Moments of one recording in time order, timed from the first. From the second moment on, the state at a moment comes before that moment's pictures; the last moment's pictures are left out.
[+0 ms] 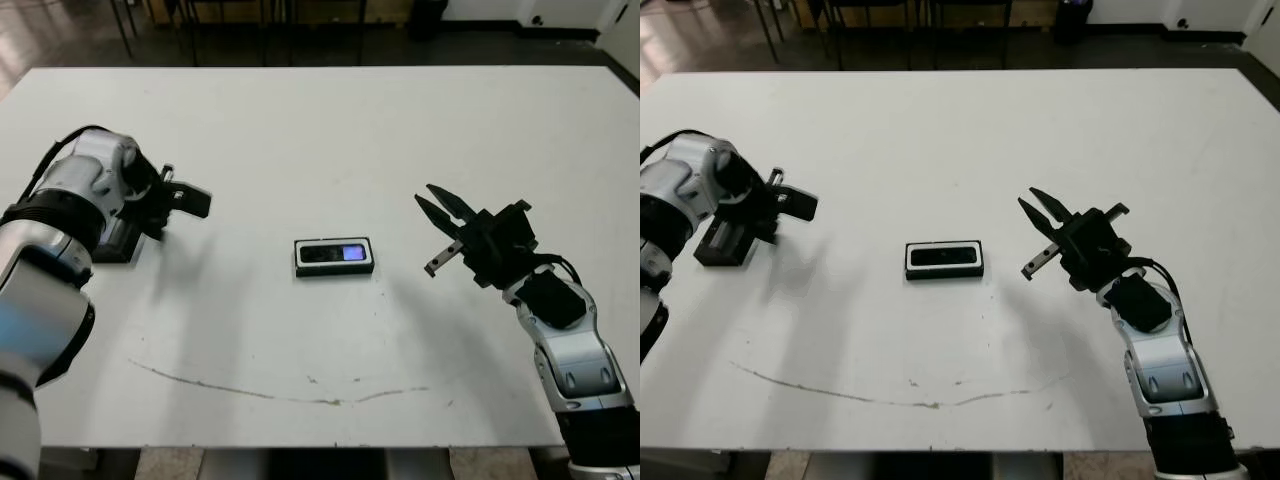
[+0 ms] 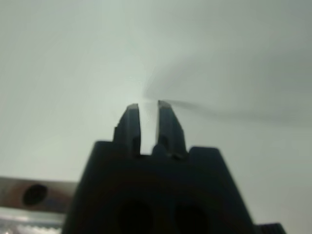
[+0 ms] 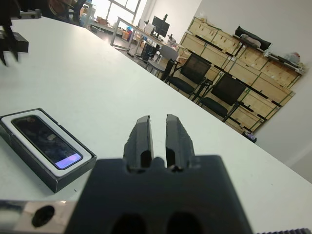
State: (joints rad) left arm -0.94 0.65 -0.45 0.73 0.43 -0.10 -1.27; right arm -0.17 -0.45 0.06 -0.08 -0.01 -0.07 0.45
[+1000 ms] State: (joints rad) left arm -0.03 0.48 0.42 -0.52 -0.16 0.77 -0.38; right arm -0.22 -0.45 0.07 0.01 -0.02 -0.11 0.48
